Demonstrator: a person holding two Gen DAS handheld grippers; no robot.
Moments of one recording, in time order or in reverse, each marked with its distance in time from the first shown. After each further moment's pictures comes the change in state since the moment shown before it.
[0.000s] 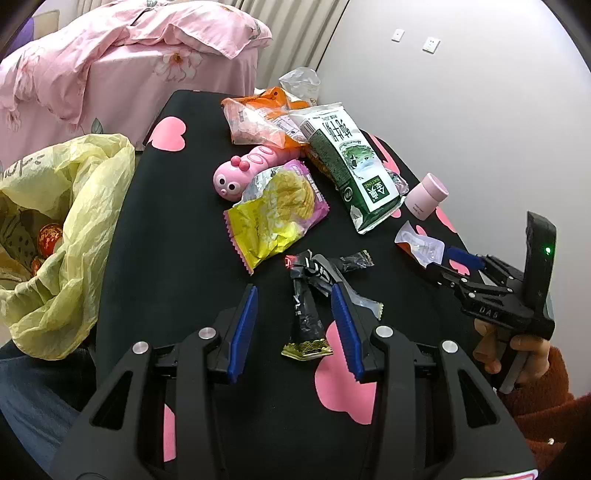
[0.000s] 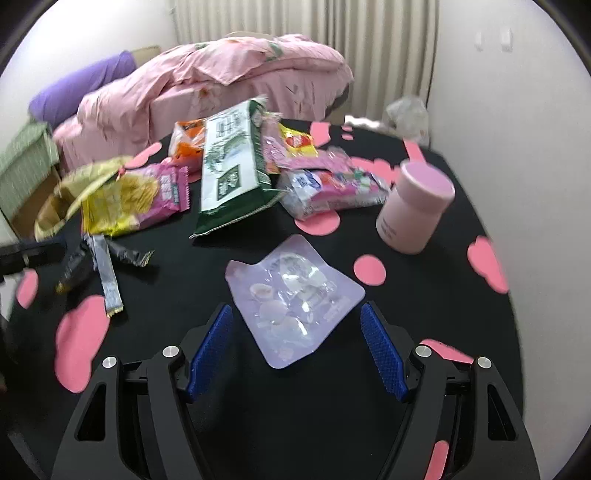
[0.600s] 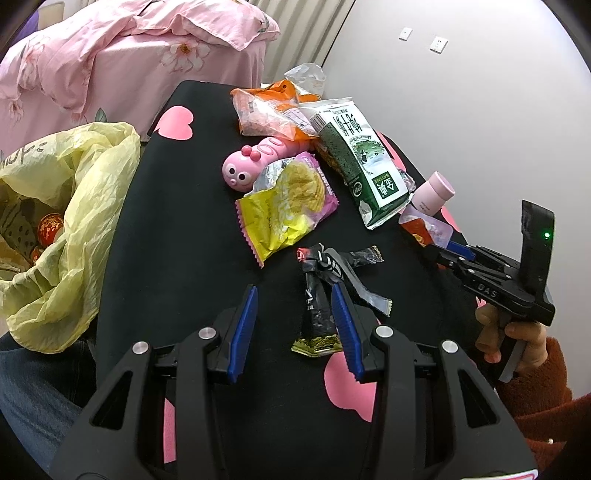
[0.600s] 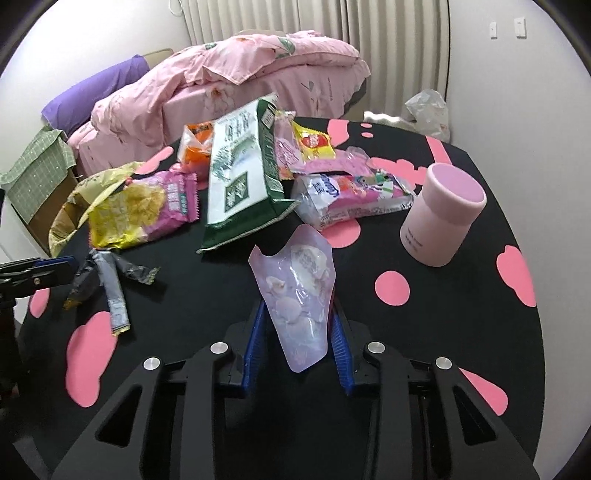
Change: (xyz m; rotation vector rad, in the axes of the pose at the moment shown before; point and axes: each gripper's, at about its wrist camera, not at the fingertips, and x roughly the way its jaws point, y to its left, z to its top) left arm 0.004 0.006 -0.001 -0.022 0.016 0.001; right arm 0.002 0.008 0.015 -0.060 -0.034 0.052
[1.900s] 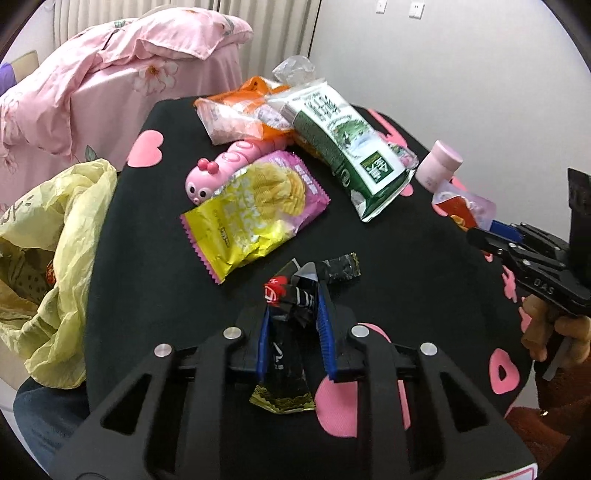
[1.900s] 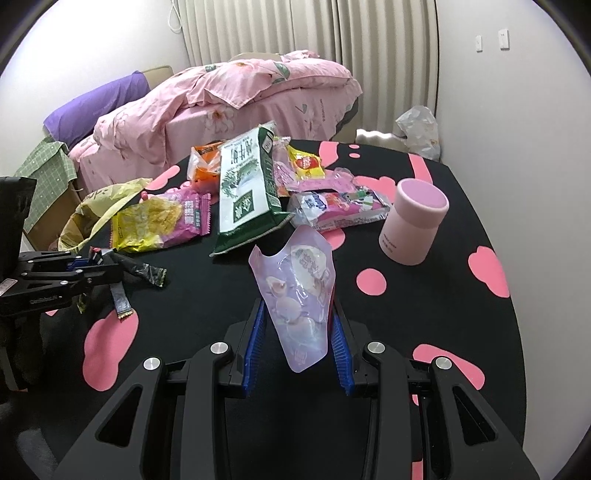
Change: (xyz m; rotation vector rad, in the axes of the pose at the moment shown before) left arm 0.020 -0.033 0.010 0.162 0.018 0.103; right arm -0.034 -0.004 -0.012 0.019 -0.074 -0.015
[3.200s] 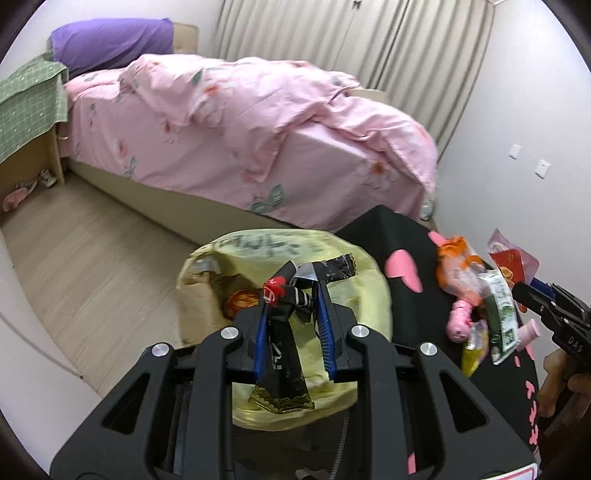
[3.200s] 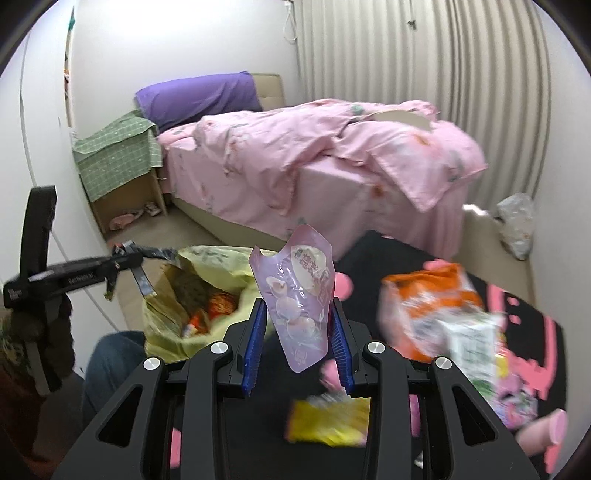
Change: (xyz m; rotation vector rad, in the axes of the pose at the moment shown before) left arm -0.131 0.248 -0.013 -0.451 -0.288 0.286; right arm 0.047 0.227 0.152 -0.292 -0.094 0.276
